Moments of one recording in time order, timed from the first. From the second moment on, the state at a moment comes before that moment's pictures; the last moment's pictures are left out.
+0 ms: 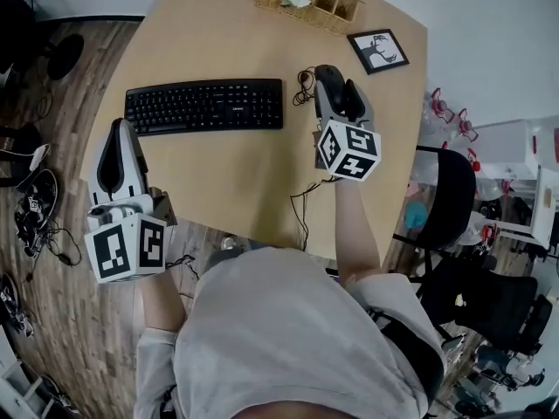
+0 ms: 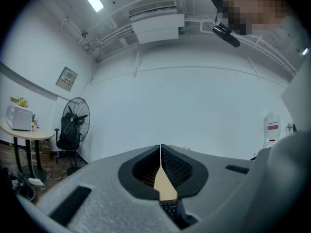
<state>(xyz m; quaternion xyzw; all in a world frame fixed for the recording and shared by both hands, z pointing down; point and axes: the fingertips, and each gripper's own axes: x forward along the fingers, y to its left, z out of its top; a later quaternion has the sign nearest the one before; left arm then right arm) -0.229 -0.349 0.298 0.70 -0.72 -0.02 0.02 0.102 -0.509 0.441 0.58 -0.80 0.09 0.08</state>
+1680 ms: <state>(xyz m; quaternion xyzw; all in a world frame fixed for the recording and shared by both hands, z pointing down) -0.229 -0.323 0.309 0.68 -0.73 0.00 0.02 0.089 -0.449 0.628 0.55 -0.76 0.23 0.26</state>
